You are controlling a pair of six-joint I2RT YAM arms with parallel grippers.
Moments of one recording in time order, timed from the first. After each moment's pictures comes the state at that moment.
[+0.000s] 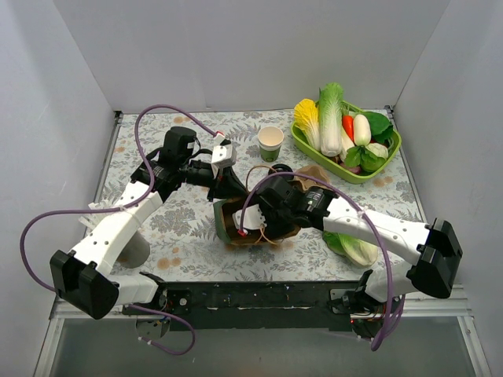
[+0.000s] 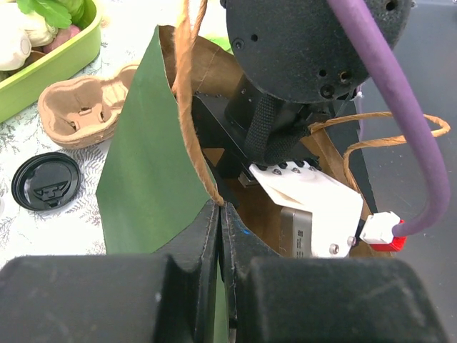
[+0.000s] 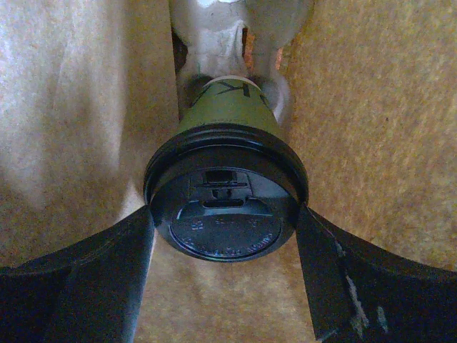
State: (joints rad) left arm -0.48 1.26 1.23 -0.57 1.09 0.48; right arm 1.06 1.39 1.15 -0.72 0.08 -0.98
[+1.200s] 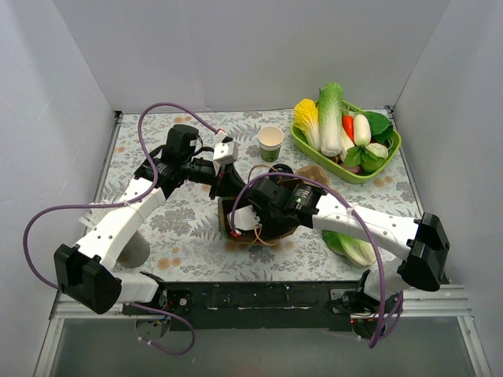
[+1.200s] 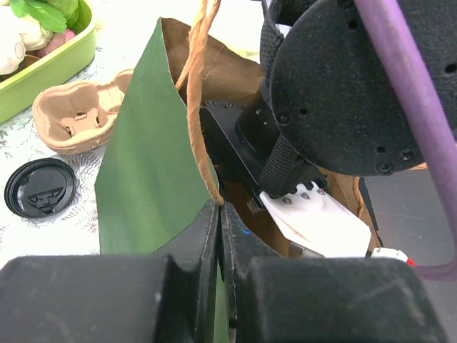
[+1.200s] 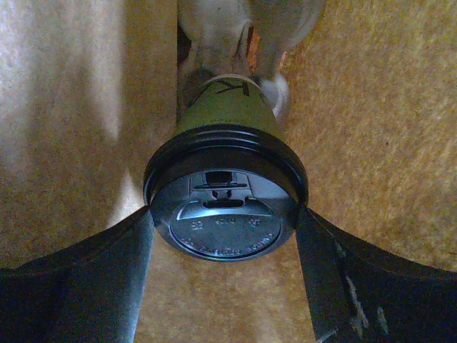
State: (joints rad) left arm -0.47 1.30 1.24 -0.55 1.12 0.46; right arm 1.11 1.47 1.27 -0.86 0.20 -0.94
